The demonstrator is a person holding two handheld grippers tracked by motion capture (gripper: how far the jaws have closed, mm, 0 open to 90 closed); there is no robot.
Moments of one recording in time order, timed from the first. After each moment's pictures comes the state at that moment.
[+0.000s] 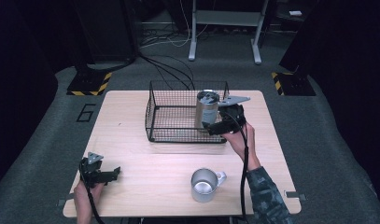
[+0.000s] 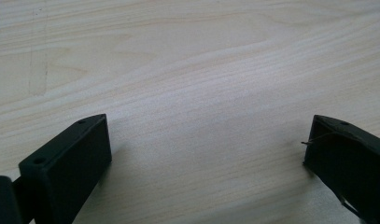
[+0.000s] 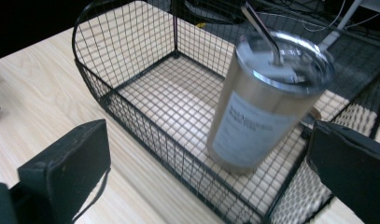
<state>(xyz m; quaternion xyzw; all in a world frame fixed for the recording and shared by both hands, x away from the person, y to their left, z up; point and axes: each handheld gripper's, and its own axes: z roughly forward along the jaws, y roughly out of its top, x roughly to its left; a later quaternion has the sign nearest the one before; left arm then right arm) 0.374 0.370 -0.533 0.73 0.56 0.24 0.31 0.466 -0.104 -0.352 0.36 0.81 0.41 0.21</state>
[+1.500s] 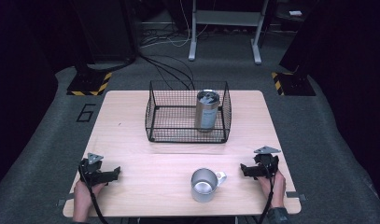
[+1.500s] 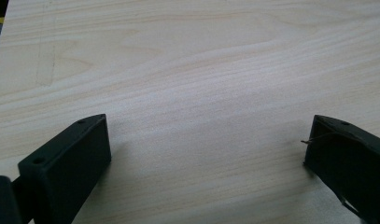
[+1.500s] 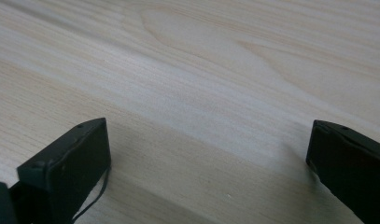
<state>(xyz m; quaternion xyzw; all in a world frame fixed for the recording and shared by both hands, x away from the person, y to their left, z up) 0.370 0.367 -0.532 0.71 0.58 0.25 0.30 0.409 -0.233 -0.526 0.51 0.77 0.31 0.21</state>
